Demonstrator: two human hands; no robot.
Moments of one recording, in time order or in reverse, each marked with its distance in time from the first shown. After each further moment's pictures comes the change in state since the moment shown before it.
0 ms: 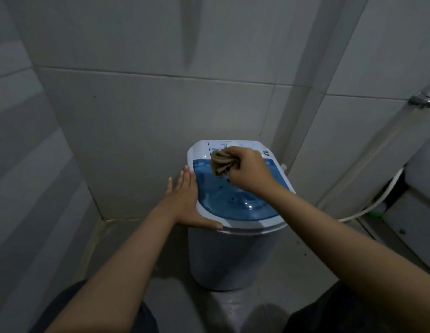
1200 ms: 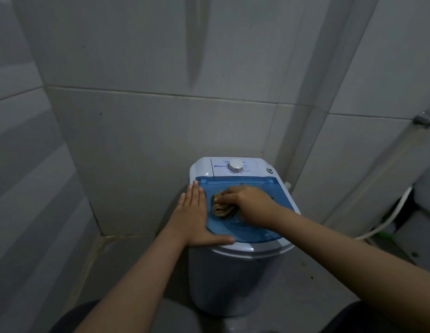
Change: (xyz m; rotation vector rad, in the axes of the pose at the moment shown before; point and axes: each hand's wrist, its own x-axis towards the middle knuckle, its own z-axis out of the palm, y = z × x) left_hand 0.007 0.015 0.008 0.060 0.104 0.036; right_hand 0.007 0.049 0.015 -0.455 -0.362 -0.409
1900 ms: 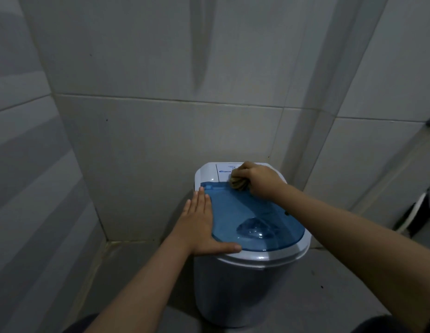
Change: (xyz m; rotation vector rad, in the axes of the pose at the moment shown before) left_hand 0.003 -0.003 0.002 -0.009 -0.019 0.010; right_hand 0.045 0.053 -0.017 -0.032 0.032 0.207
